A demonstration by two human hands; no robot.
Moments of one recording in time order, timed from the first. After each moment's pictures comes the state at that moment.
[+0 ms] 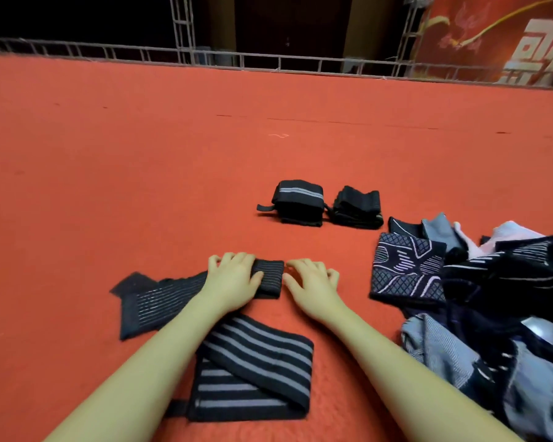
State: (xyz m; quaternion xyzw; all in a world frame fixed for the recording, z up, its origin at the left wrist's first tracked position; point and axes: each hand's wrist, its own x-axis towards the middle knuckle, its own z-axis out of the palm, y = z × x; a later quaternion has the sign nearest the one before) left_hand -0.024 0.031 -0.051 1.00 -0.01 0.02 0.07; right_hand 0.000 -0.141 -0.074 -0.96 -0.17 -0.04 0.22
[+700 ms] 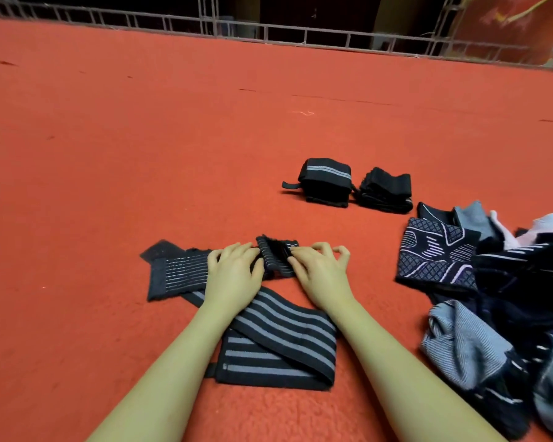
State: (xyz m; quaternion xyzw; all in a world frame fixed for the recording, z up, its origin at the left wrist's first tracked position) left_hand -0.071 0.051 -0.081 0.97 0.07 0.15 0.16; right_hand -0.022 -0.113 -0.083 -0.94 -0.25 -0.16 0.19
